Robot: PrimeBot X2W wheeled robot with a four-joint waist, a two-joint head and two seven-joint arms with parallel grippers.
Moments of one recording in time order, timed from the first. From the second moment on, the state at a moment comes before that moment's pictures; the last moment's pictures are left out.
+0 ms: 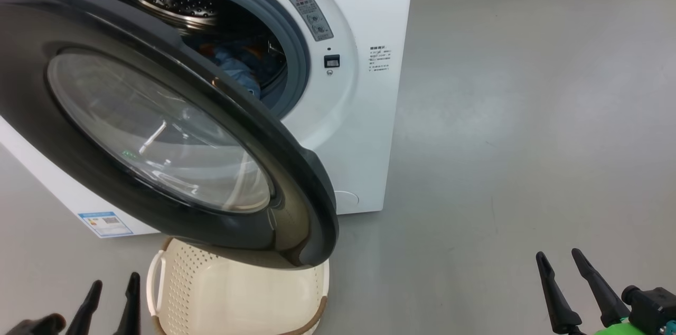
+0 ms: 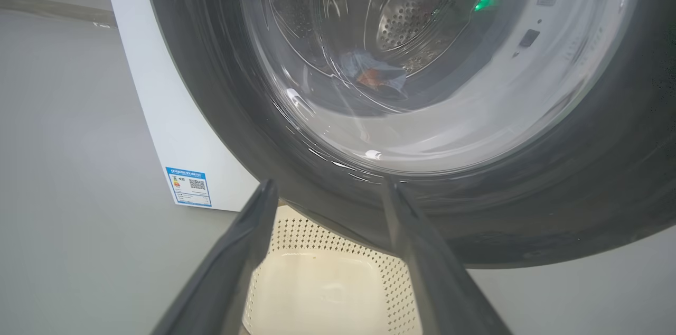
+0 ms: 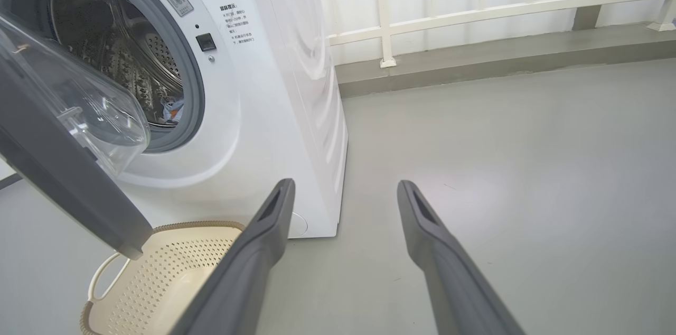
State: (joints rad) left arm 0.01 0.31 -0.14 0.30 -0.65 -0.13 -0.25; right arm 0.08 -0.22 0.03 0.18 0.41 0.13 -0.26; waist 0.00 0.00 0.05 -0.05
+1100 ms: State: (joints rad) left arm 0.08 0.10 0.05 0.24 -0.32 -0.13 -0.25; right arm 0.06 -0.22 0.08 0.17 0.44 0.13 -0.26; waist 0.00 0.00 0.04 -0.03
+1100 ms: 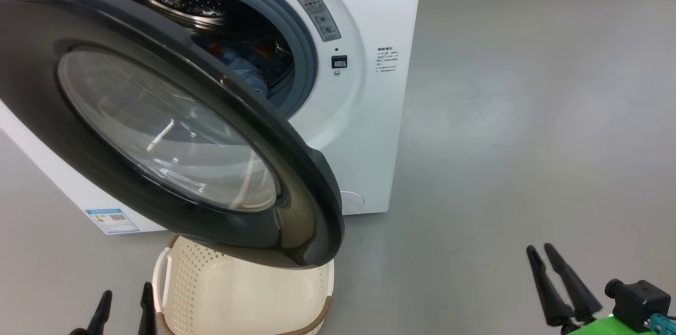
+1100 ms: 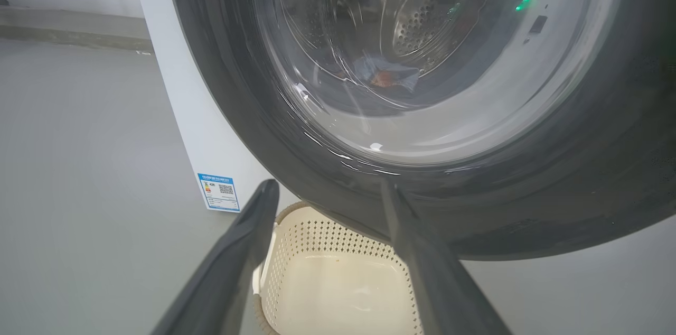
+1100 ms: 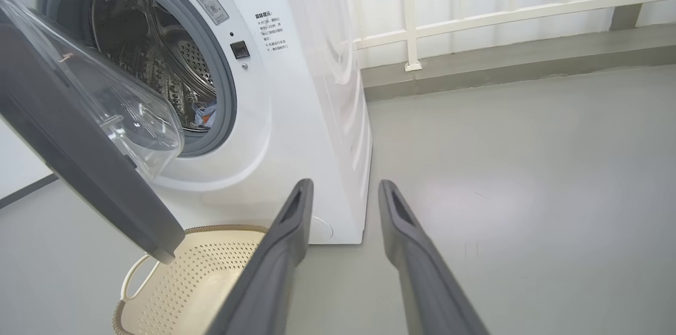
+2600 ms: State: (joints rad) left arm 0.09 0.06 0.03 0.16 -0.32 -0.13 -0.25; right arm -0.29 -0.18 0.64 -0.02 0.53 0.13 -0.26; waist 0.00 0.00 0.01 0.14
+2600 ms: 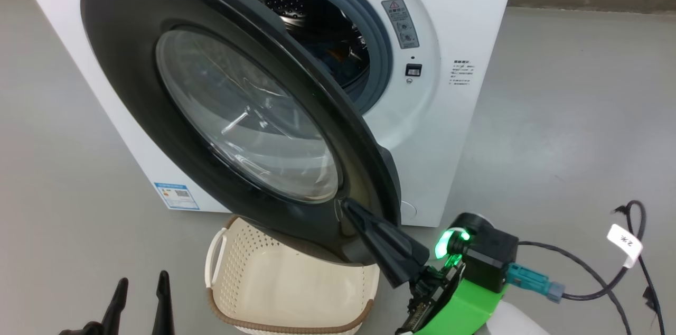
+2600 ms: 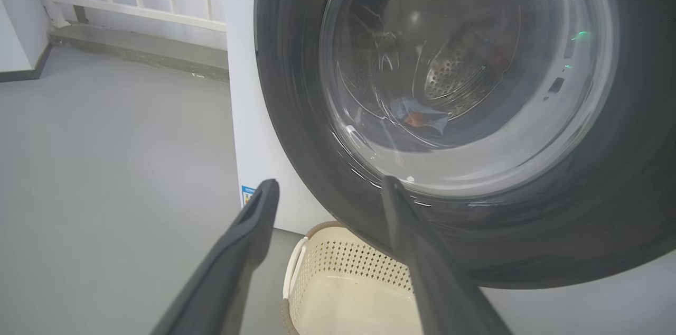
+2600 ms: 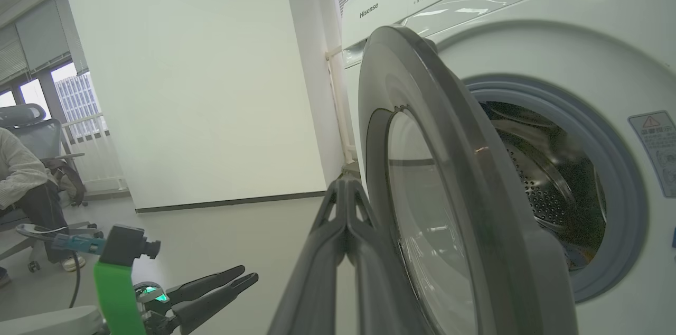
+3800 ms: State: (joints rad) left arm 0.03 0.05 0.01 0.17 -0.34 -0.13 -0.25; right arm -0.31 -0.20 0.59 0.34 0.61 0.13 -0.26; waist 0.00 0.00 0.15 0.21
